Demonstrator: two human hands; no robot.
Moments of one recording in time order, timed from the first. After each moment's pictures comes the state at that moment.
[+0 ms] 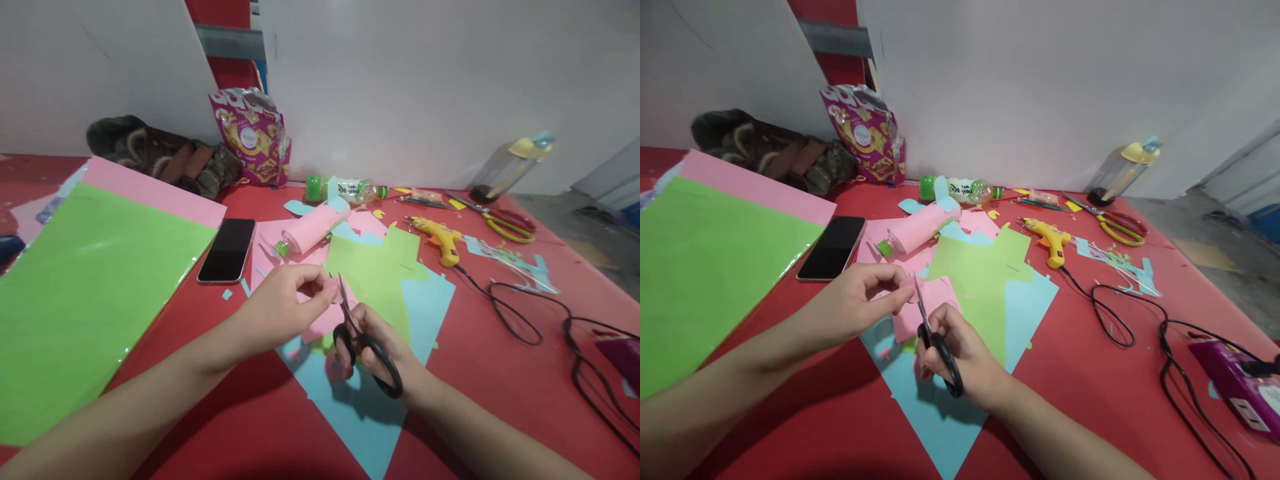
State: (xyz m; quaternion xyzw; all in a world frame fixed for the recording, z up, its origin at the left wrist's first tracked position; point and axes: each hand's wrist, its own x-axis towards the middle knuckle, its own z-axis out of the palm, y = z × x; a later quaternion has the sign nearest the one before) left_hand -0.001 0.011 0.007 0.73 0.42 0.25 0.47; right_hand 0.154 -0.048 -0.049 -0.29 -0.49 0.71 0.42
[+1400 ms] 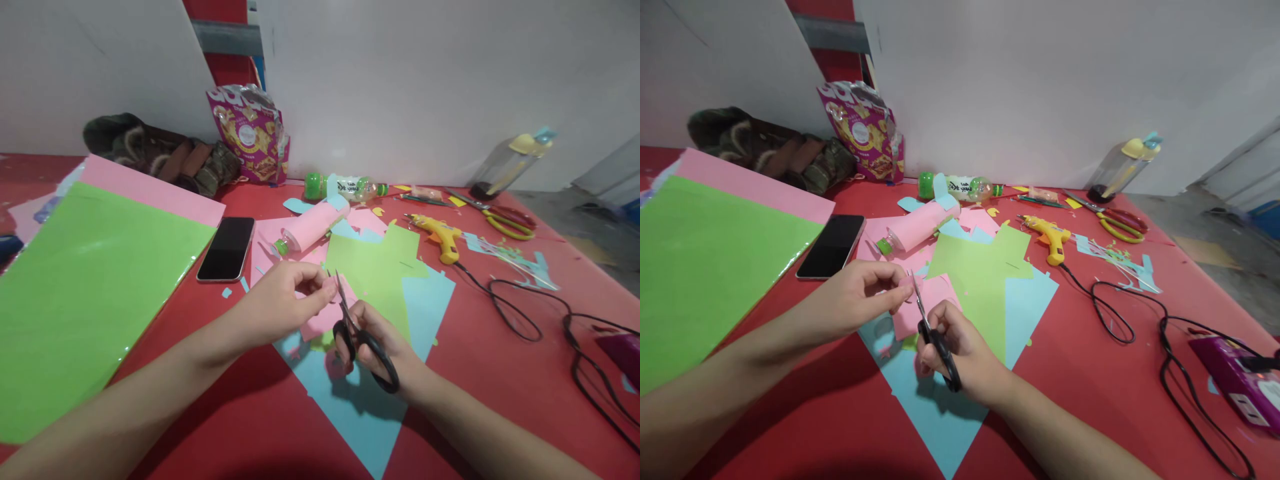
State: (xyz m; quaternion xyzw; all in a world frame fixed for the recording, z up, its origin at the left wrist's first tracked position) left_hand -0.001 0.014 0.006 0.72 0.42 0.22 0.50; right_hand 0.154 -0.047 -0.048 -0.29 -0.49 0.71 0.42
